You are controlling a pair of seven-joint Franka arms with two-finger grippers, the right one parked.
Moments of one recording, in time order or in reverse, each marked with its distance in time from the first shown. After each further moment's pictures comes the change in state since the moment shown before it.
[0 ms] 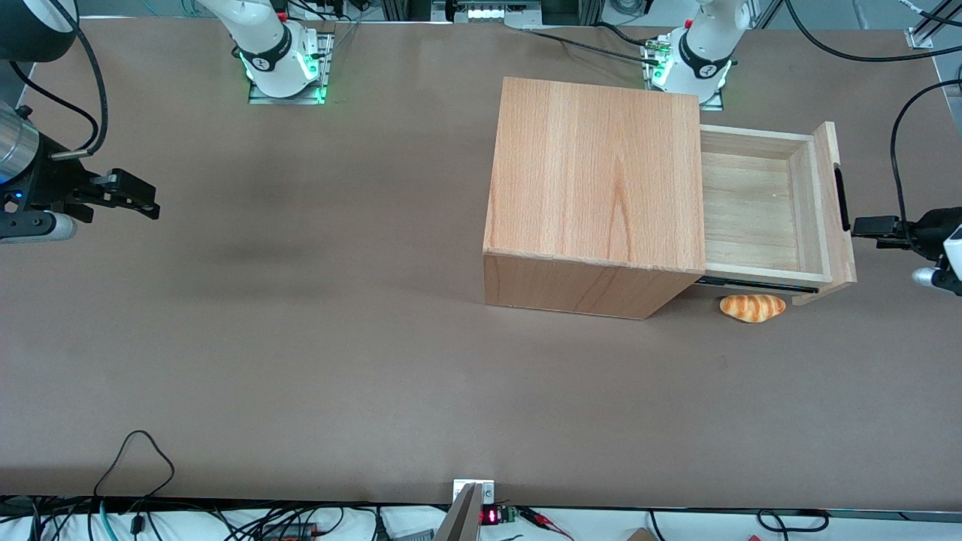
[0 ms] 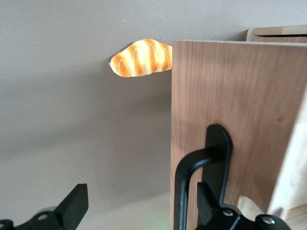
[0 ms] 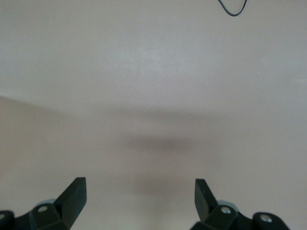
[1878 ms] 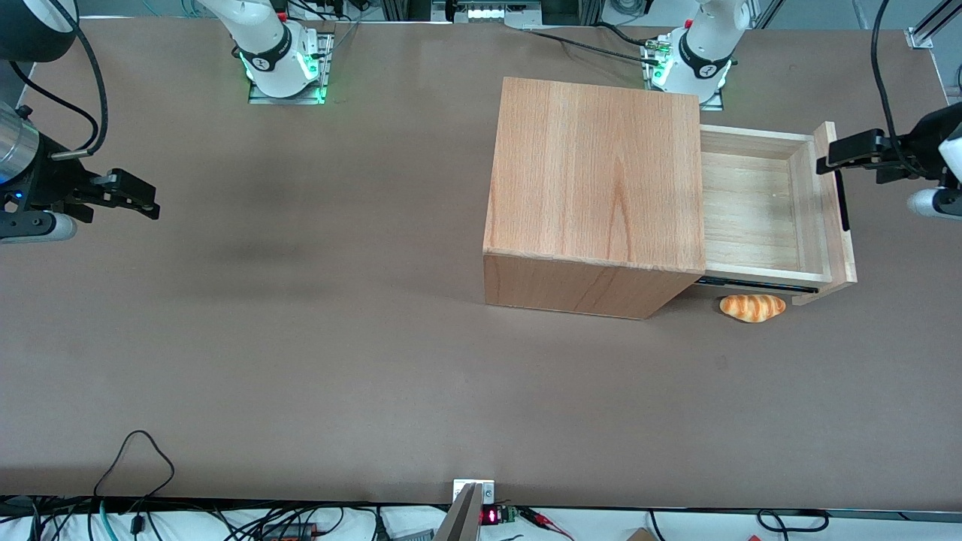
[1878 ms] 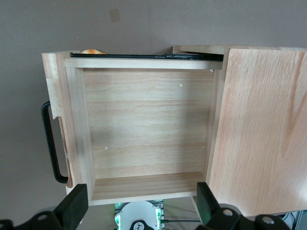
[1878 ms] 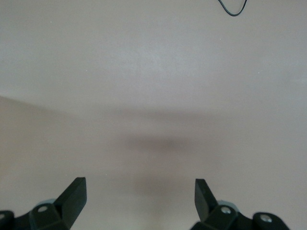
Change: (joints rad) arm -0.046 -0.195 -0.327 0.248 0.053 -0.304 -0.496
